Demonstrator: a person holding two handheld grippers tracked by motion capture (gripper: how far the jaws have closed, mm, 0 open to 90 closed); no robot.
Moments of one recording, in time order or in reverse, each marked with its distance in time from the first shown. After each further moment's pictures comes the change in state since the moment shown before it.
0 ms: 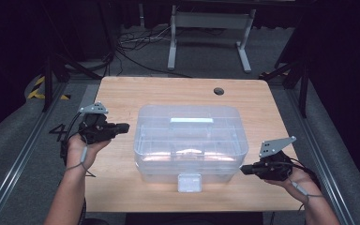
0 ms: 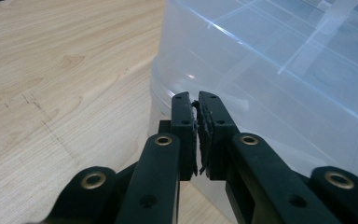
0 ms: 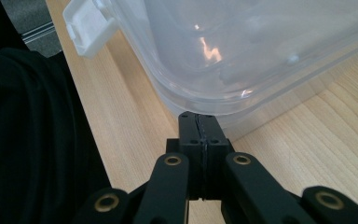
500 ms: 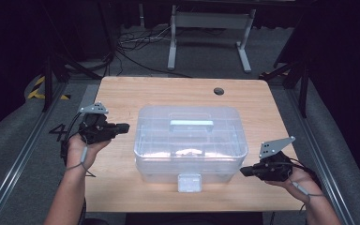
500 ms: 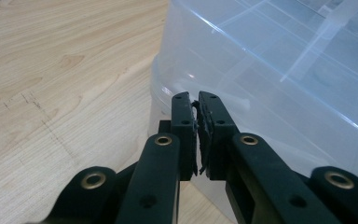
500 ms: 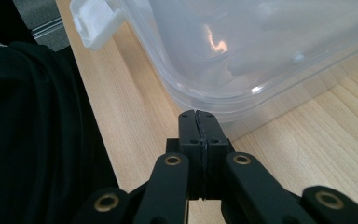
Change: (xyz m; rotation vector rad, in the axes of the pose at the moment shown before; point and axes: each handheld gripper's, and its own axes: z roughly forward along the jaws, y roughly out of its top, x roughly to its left) left arm 0.001 0.000 0.000 -0.001 -0.003 0.002; right arm -0.002 -0.003 0.000 0.014 0.035 -0.001
